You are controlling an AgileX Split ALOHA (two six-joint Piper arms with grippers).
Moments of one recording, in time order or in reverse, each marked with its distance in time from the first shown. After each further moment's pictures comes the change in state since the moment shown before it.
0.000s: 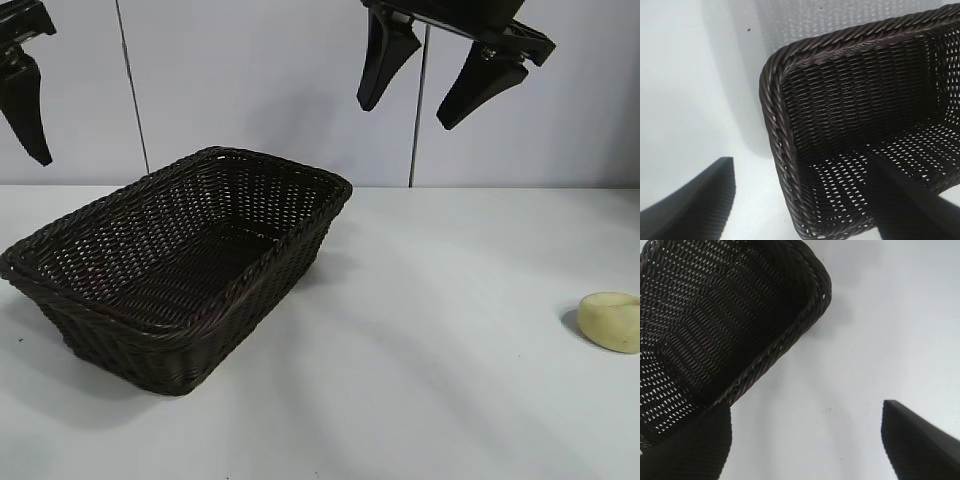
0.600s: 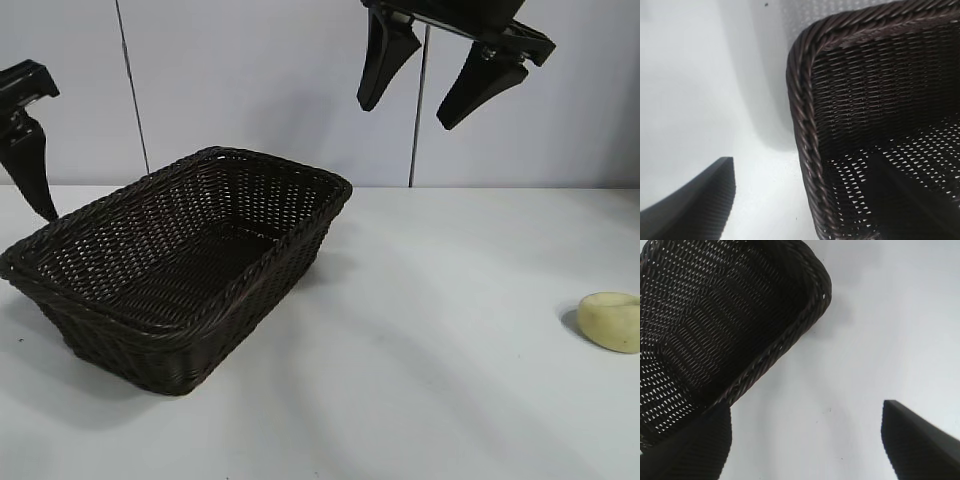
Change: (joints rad) left arm 0.000 0.000 0.090 -0.044 -0.146 0.007; right arm 0.000 0.000 0.000 0.000 0.000 0.000
